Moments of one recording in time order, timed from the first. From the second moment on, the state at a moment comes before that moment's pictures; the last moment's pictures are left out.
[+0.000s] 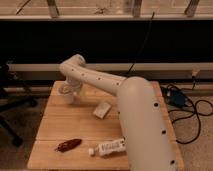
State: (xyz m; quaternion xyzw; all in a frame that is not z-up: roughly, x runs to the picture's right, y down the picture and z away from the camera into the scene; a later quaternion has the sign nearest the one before) arm -0.185 0.044 0.891 -0.21 -0.24 -0.51 0.80
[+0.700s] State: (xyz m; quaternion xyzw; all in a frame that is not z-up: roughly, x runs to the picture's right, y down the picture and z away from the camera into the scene) arm -0.183 0.033 0.880 -0.21 -0.25 -0.51 0.80
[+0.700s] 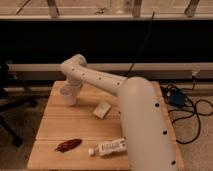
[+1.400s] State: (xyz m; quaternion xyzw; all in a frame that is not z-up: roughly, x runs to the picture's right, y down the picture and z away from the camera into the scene) arm -0.176 -0.001 0.849 -0.19 -0.25 -0.52 0.80
